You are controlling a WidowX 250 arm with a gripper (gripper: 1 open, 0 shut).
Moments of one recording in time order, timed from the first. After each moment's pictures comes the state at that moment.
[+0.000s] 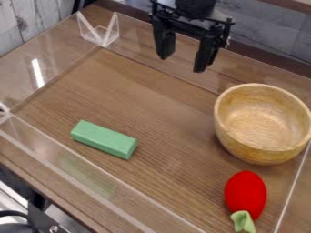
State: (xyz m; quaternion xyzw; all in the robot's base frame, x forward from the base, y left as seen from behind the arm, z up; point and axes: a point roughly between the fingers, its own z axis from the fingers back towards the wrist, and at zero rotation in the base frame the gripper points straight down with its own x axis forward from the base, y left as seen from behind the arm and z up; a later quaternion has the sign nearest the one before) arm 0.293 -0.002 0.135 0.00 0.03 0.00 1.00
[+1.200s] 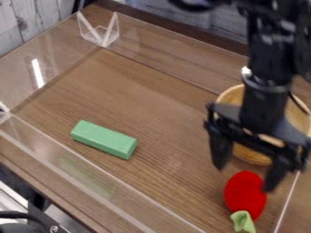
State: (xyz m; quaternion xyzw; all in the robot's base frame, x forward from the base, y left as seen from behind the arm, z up) arm 0.209 -0.140 0.085 -0.06 0.05 -0.04 1.00
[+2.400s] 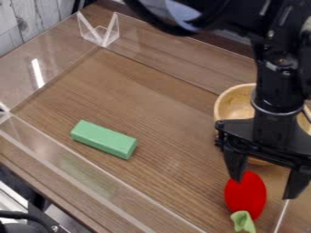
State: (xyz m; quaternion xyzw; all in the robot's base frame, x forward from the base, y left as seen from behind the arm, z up) arm 0.222 -0.143 0.085 -0.08 -0.03 0.06 0.99
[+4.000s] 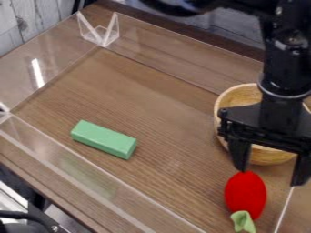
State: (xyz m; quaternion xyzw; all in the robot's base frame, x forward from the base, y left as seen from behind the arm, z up) arm 0.222 -0.143 0.105 -0.08 -0.04 0.08 0.99
